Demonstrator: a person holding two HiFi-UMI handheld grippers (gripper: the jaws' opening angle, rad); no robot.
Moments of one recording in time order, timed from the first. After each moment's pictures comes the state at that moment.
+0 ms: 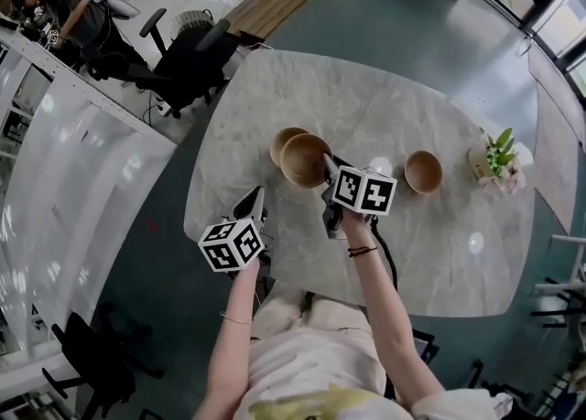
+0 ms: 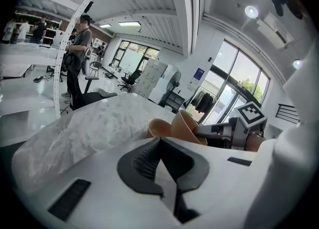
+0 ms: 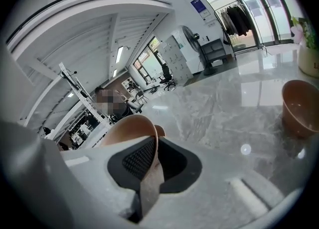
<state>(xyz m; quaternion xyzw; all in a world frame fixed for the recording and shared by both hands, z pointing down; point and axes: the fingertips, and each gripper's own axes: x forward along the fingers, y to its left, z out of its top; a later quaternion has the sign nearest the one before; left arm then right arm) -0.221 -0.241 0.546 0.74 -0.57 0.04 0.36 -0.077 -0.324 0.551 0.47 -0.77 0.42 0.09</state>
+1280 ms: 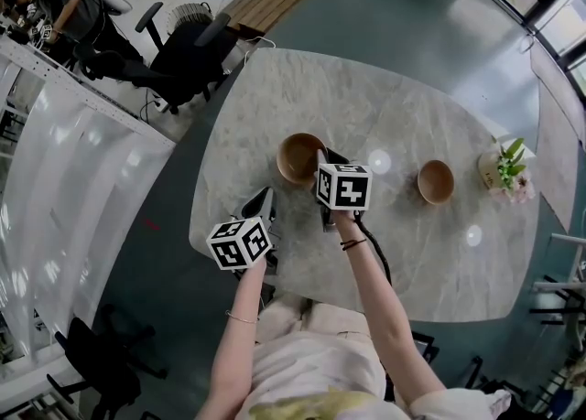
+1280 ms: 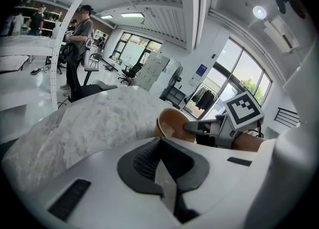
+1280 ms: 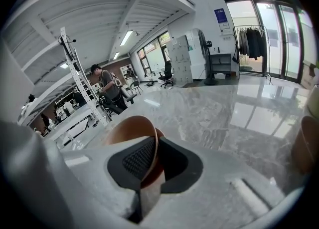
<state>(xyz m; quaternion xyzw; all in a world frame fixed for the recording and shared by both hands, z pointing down) -0.233 -0.274 0.575 0.73 -0.55 0.06 0.39 -0.118 -0.372 0.582 0.50 -0.78 0.32 0.20</state>
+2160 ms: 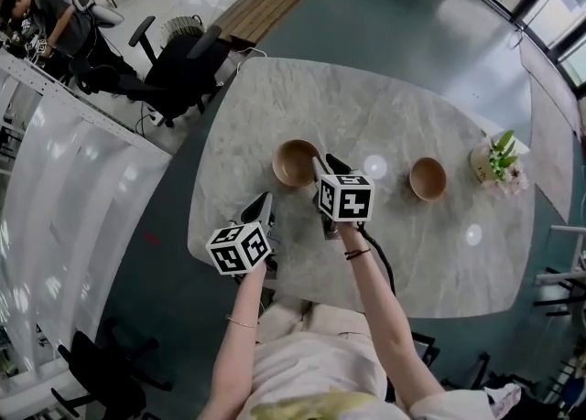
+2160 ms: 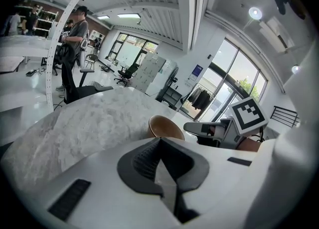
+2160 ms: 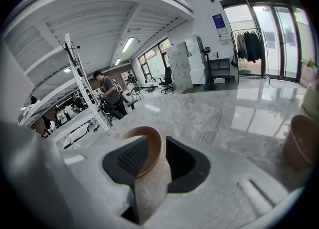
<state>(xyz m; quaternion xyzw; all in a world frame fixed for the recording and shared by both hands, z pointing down) -0.223 -0.270 0.564 0.75 -0.54 0.06 0.38 -0.104 -0.355 0.565 0.50 -0.79 0.31 0.17</state>
